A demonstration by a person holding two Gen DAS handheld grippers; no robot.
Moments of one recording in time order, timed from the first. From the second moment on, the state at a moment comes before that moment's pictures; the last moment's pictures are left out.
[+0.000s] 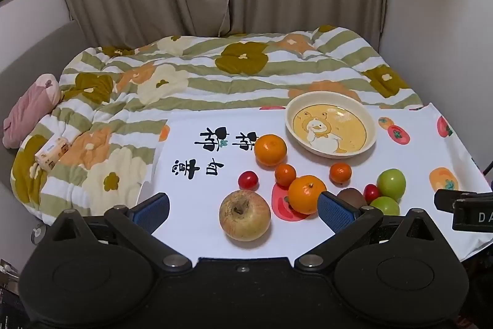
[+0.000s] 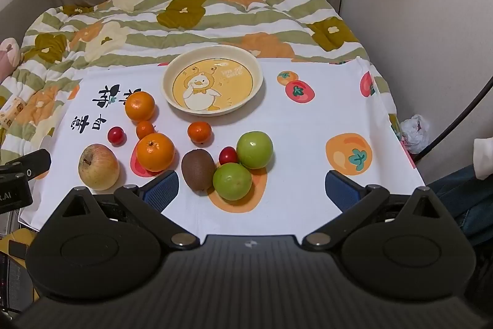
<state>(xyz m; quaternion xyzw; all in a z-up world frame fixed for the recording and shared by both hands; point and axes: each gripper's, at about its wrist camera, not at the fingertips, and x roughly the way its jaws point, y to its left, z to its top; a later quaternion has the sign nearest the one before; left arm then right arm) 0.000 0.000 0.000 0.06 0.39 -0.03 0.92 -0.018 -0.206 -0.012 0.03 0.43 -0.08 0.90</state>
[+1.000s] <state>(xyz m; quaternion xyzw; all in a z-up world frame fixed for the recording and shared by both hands) -0.008 -0.004 0.003 0.06 0.38 -0.02 0.92 -0.022 -0.208 -0.012 0.04 0.43 -0.08 0.90</state>
